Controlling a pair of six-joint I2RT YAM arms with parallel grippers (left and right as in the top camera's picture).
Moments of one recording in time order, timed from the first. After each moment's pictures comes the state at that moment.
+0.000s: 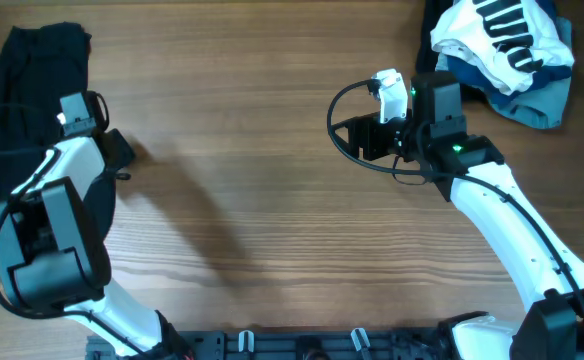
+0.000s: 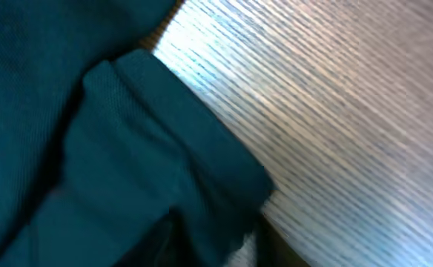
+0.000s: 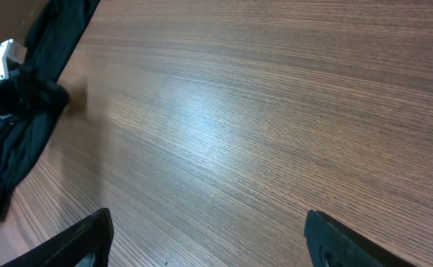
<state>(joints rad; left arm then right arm) 0.29 1.88 1.07 -0.38 -0.20 -0.31 0.25 1.47 1.02 -0.34 -0.47 0.13</state>
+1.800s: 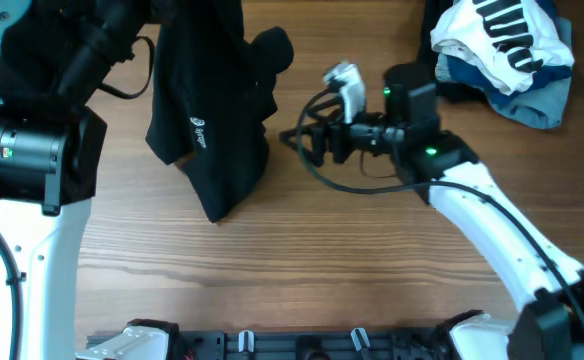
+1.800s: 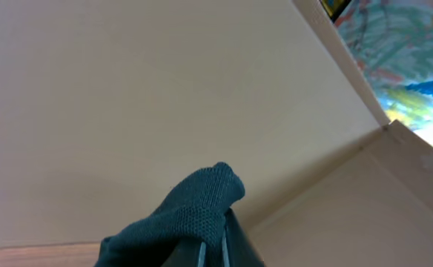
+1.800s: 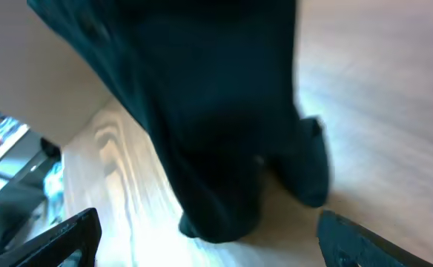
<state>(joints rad) -0.16 1.38 1.82 -0.33 0.39 -0.64 0.39 1.50 1.05 -0.12 -0.76 0.15</state>
